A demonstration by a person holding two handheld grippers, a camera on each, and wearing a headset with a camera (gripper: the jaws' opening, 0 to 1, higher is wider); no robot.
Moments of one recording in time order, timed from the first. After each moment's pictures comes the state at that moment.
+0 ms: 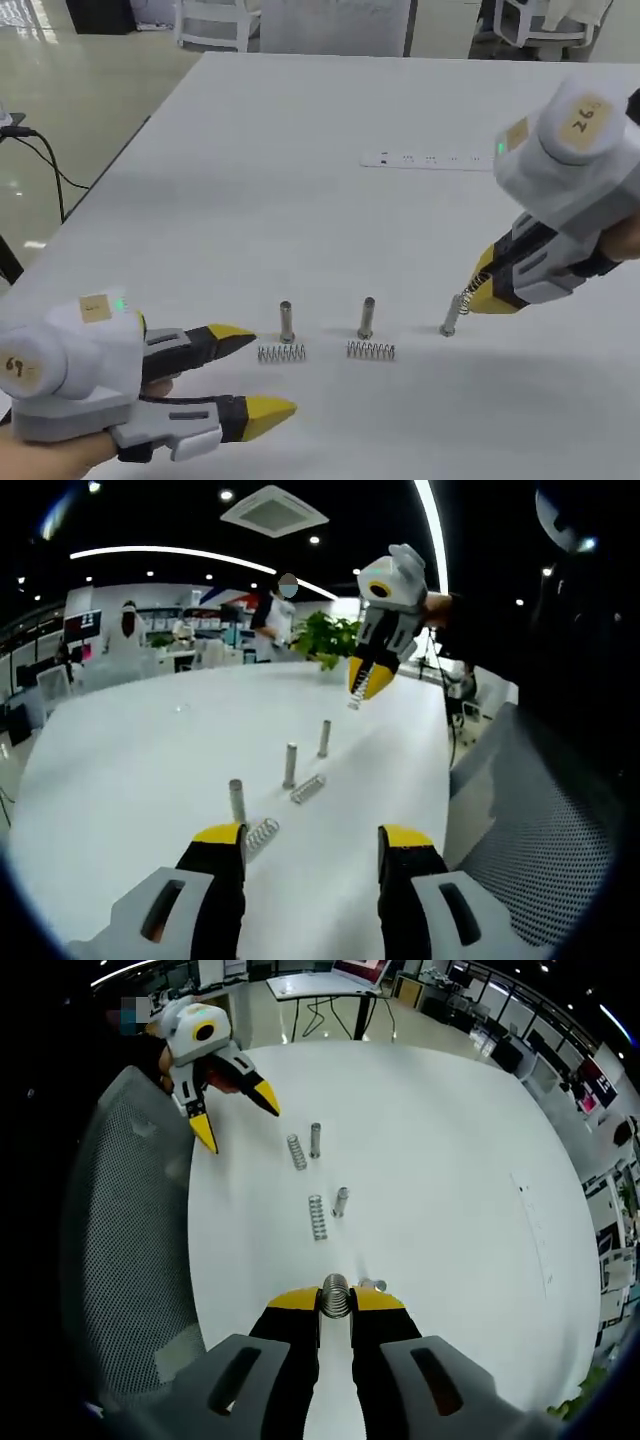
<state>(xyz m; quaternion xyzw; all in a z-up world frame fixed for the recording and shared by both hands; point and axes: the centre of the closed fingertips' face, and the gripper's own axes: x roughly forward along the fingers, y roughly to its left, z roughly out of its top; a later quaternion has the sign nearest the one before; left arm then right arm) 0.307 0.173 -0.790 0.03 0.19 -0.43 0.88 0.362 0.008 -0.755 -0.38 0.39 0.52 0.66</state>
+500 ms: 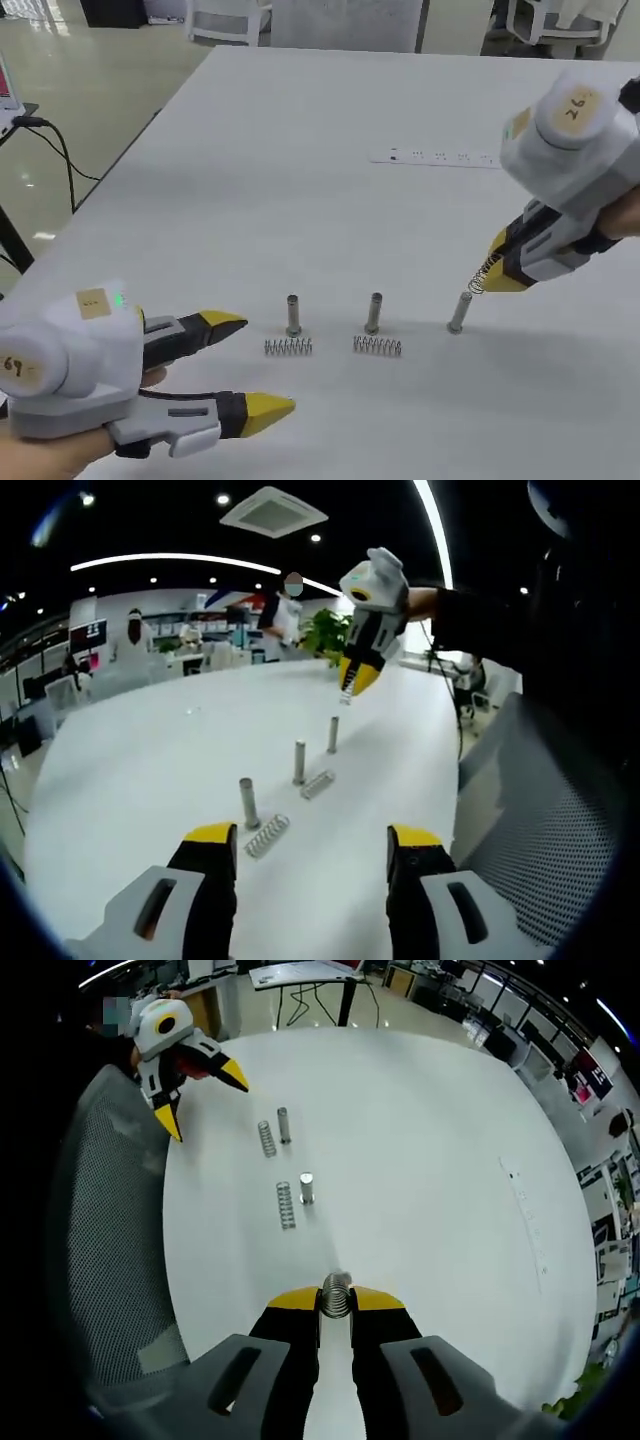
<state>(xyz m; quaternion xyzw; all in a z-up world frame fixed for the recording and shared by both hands) 0.304 0.174 -0.789 0.07 0.19 -0.42 0.89 0.391 -0.001 -0.768 -0.39 0.40 0.50 0.66</state>
